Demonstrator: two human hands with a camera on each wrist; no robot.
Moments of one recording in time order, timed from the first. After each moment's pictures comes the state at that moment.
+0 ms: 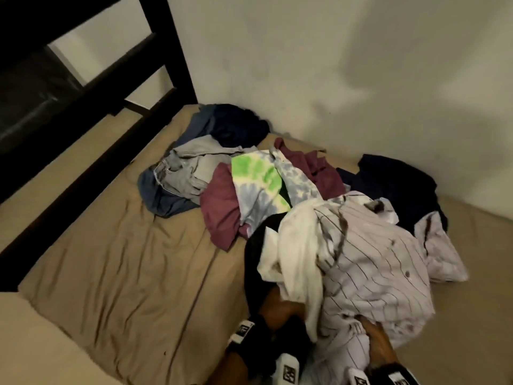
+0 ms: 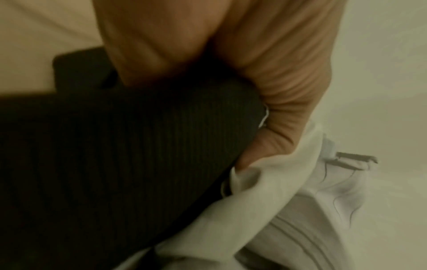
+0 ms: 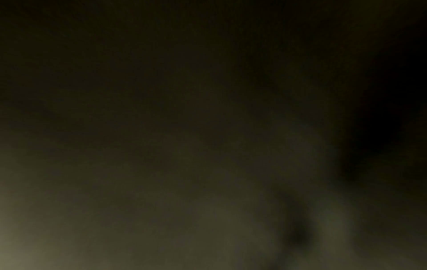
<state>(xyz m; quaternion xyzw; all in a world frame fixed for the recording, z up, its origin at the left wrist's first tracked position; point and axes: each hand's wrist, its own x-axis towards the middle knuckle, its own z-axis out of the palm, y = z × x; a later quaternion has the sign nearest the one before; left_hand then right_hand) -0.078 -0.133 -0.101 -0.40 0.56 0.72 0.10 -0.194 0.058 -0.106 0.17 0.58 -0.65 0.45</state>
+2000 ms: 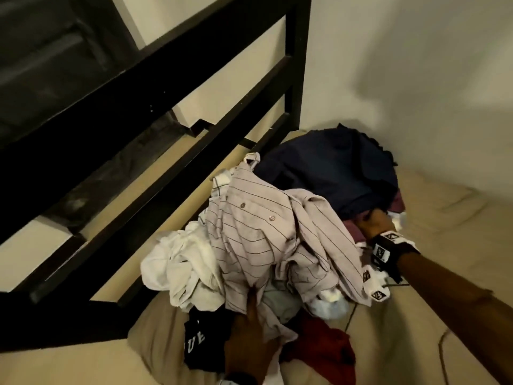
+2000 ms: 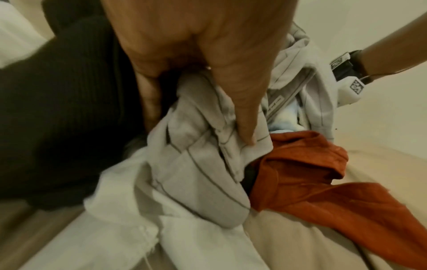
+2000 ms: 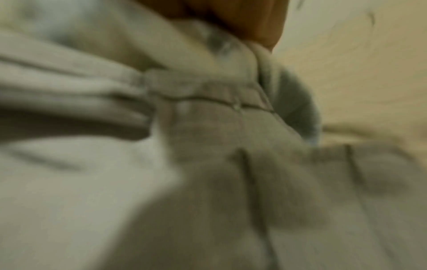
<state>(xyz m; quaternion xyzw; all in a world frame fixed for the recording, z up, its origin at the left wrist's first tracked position) 0.143 -0.467 -0.130 -0.50 0.82 0.22 0.17 -0.229 -0.479 -0.136 -0.16 0.92 -0.24 0.27</state>
